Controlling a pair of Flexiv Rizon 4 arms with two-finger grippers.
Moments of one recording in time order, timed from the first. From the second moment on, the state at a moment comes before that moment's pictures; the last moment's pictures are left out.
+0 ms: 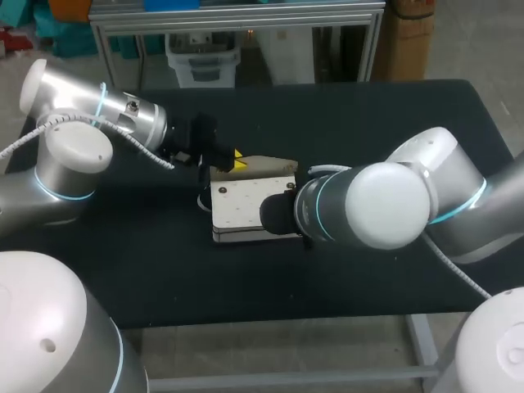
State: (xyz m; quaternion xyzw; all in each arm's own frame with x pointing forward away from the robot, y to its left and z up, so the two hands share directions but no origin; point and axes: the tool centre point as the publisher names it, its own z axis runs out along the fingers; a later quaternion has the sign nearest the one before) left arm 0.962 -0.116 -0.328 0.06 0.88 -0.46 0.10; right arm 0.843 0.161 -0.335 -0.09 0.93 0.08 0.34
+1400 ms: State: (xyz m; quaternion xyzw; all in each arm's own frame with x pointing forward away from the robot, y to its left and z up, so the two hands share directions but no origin) left arm 0.970 -0.116 -0.342 0.08 0.88 -0.46 0.07; right arm 0.872 0.165 -0.373 -0.08 0.93 0.06 0.35
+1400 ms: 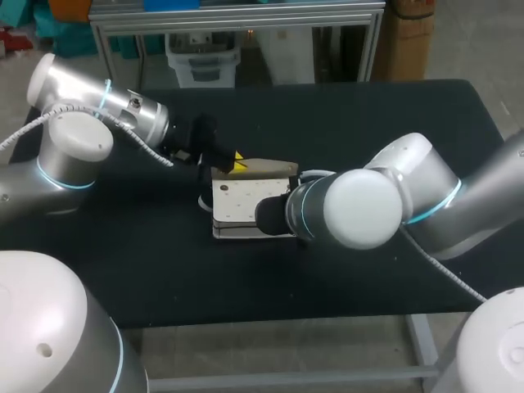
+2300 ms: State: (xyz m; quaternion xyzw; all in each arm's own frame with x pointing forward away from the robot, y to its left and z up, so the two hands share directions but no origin) left arm 0.929 -0.124 -0.356 0.26 0.89 -0.37 0.09; right arm 0.875 0.163 -0.379 -0.06 0.93 0.05 0.35
